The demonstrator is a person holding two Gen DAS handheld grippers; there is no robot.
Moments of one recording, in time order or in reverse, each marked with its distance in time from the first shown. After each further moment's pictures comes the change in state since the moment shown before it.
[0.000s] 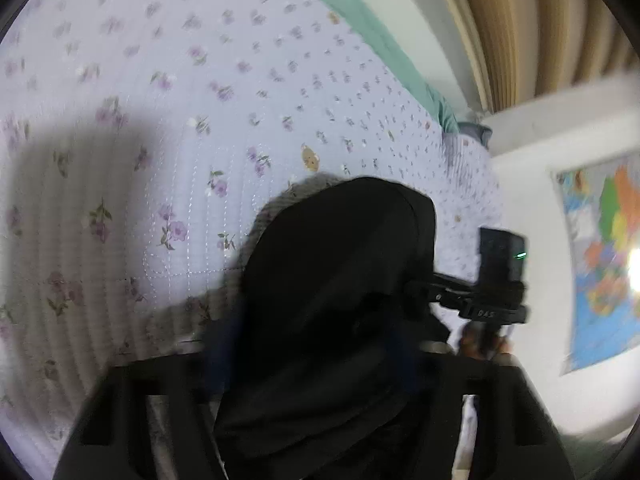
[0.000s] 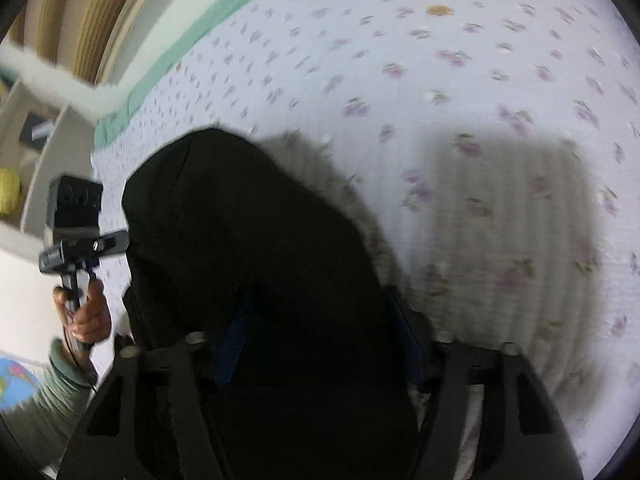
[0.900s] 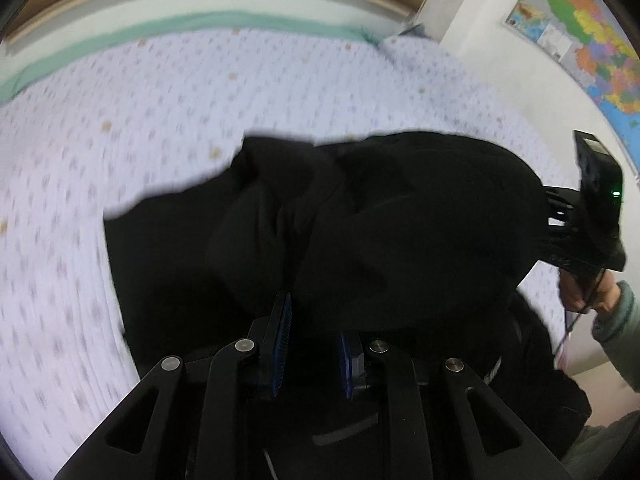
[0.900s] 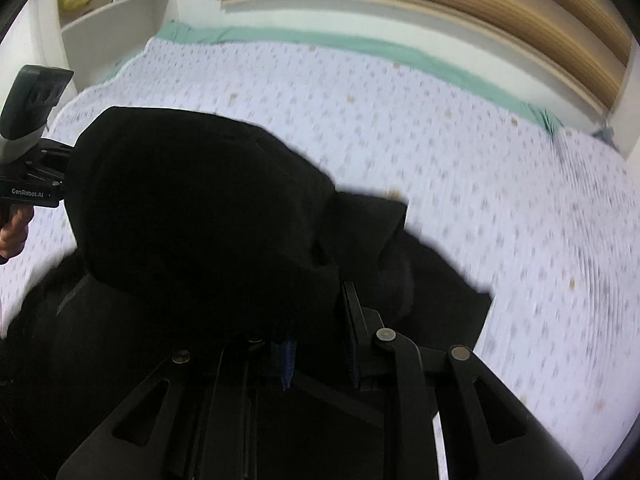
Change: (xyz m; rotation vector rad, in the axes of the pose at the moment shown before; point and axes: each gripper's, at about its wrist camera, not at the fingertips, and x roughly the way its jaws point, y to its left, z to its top) left arm -0.128 -0.145 -0.340 0.354 -0.052 0.364; right arm -0.127 0.201 -0.333 -0.427 -0.215 -0.425
